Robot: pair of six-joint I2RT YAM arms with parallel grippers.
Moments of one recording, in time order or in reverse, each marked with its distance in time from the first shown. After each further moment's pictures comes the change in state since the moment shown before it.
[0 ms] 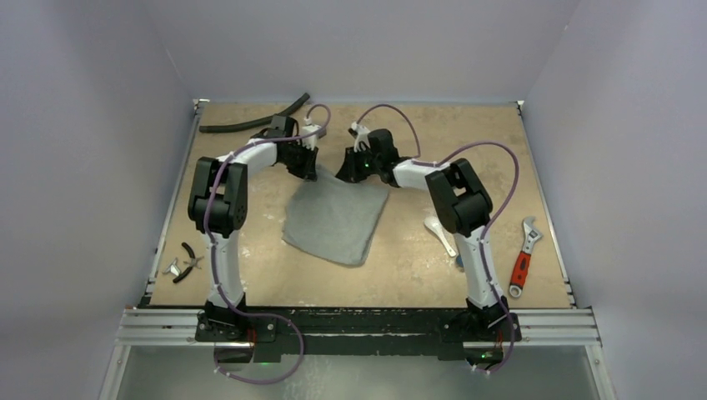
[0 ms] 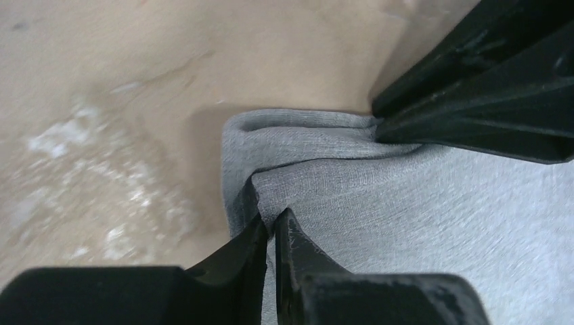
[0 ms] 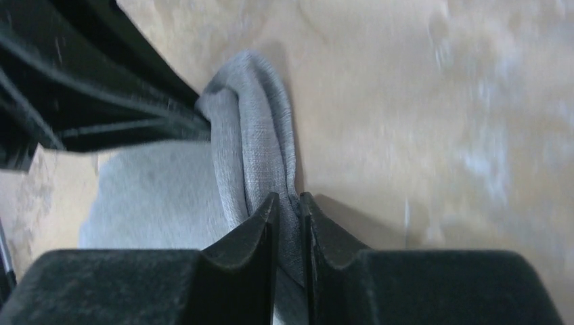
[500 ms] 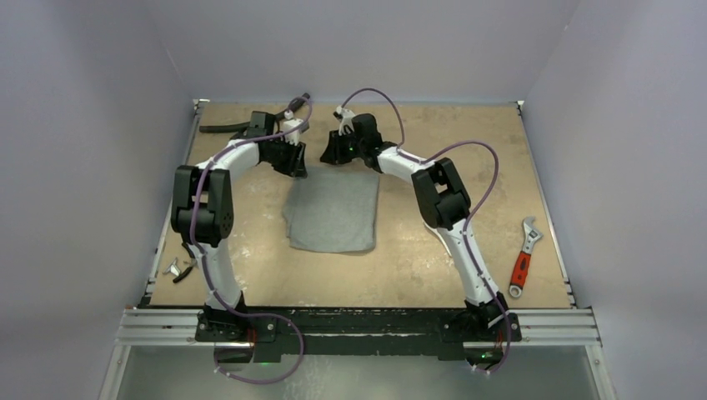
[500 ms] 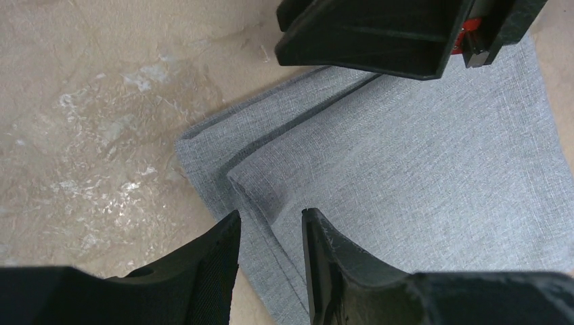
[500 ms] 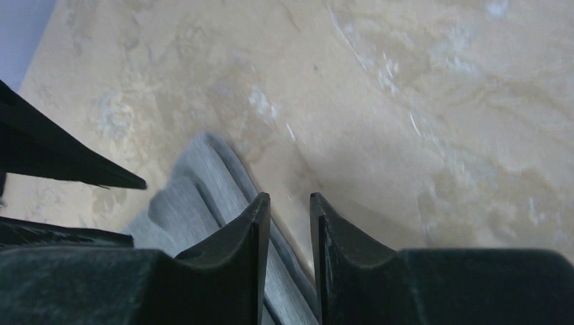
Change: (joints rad) left arm 0.069 -0.127 -0.075 -0.010 0.041 0.006; right arm 0.023 0.170 0.319 -0.092 0.050 -0.008
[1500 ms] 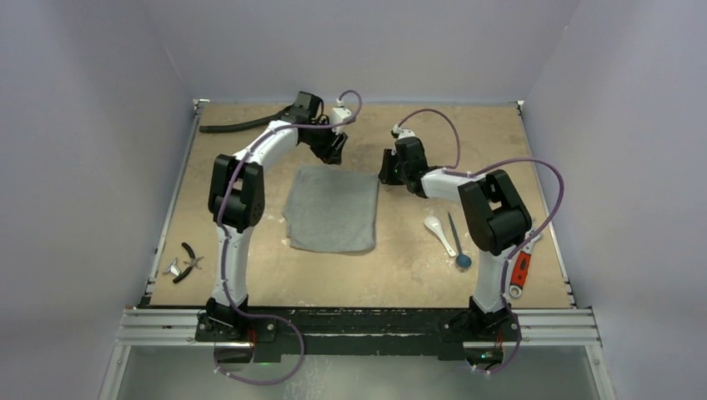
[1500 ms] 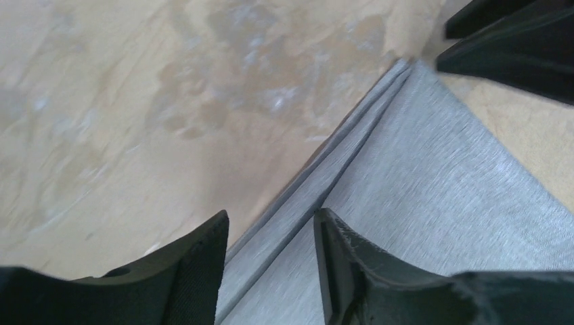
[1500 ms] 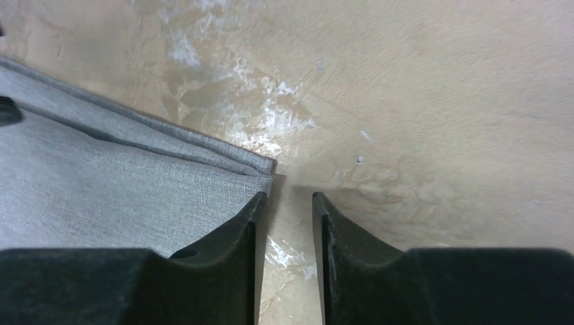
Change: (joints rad) left arm -0.214 0.274 0.474 -0.171 -0.019 0.200; right arm -0.106 -0.523 -0.747 0.065 0.430 0.046
